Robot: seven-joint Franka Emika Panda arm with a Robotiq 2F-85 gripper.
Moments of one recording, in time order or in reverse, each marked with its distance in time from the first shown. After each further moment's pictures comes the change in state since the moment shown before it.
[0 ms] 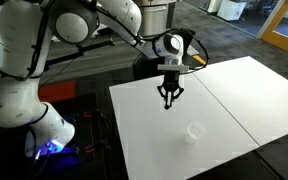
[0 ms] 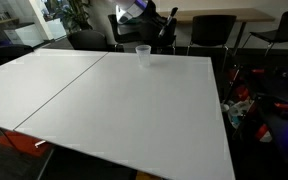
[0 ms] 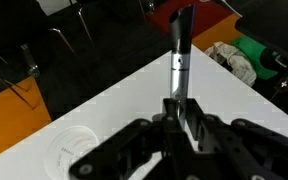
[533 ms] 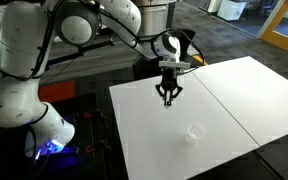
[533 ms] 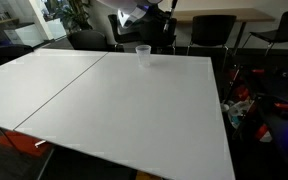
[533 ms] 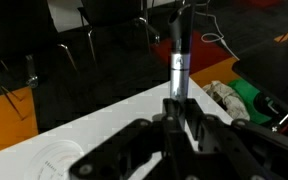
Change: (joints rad) arm 0.001 0.022 0.040 0.014 -0.101 -0.140 -0.122
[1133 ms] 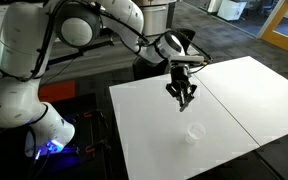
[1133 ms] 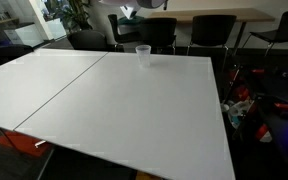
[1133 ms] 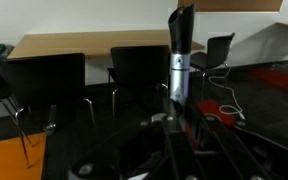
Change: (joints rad) arm -0.026 0.011 -0.013 0.024 -0.317 -0.127 -0.208
